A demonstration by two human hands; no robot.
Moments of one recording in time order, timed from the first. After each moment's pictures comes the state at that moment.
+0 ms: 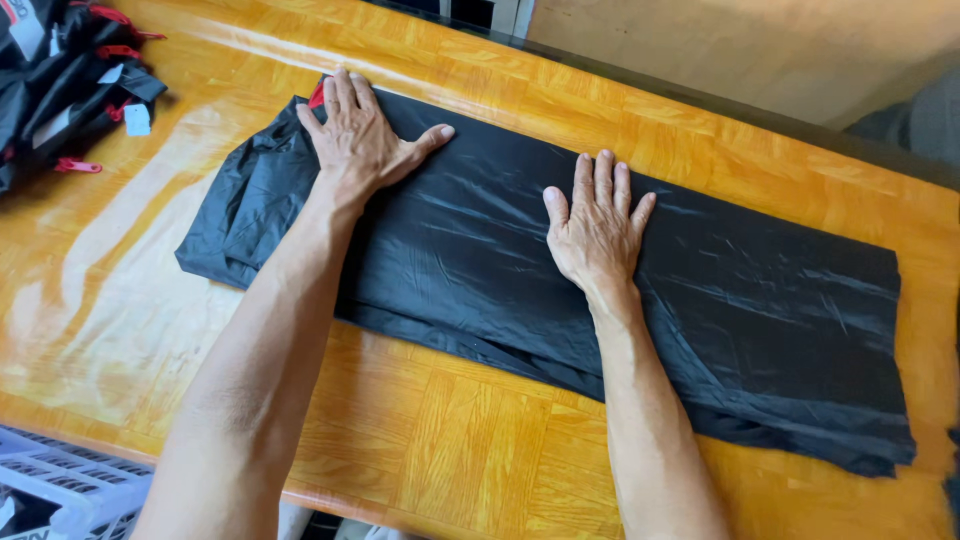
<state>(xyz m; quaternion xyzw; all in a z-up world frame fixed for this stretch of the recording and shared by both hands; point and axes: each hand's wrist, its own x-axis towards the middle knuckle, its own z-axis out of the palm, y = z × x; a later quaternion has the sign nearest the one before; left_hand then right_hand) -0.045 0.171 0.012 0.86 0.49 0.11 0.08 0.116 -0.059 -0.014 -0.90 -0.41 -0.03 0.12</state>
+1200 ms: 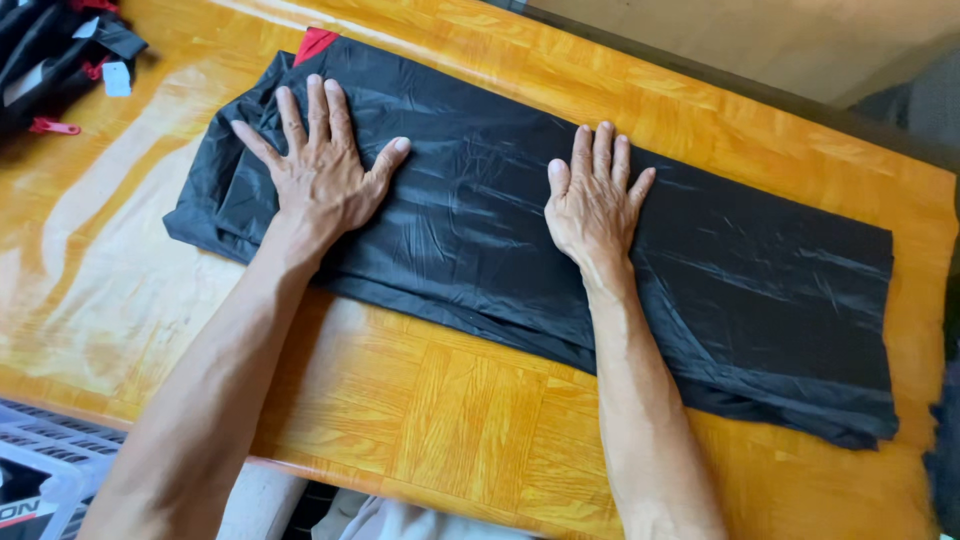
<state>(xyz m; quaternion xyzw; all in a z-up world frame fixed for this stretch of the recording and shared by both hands) -0.111 0.125 0.001 0.88 0.46 0.13 0.08 0.117 -0.057 -0.019 -0.90 -0.41 -0.04 0.11</state>
